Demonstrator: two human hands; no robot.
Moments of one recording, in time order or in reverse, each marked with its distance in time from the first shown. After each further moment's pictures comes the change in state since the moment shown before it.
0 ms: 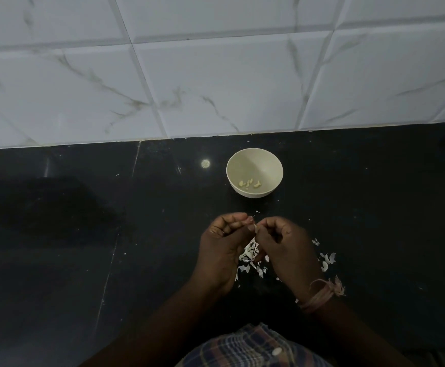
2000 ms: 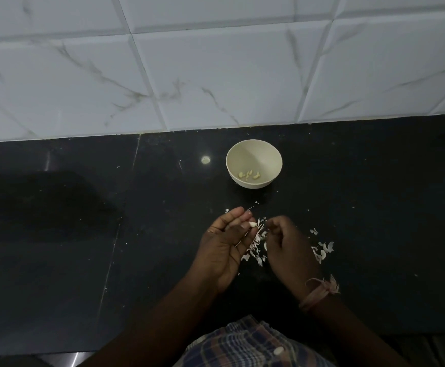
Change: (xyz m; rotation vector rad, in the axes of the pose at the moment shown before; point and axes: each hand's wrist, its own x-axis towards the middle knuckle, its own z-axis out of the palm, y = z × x) left_hand -0.012 -0.005 -0.007 -0.257 0.034 -0.214; right_hand -0.012 0.033 0.001 -0.352 0.064 -0.022
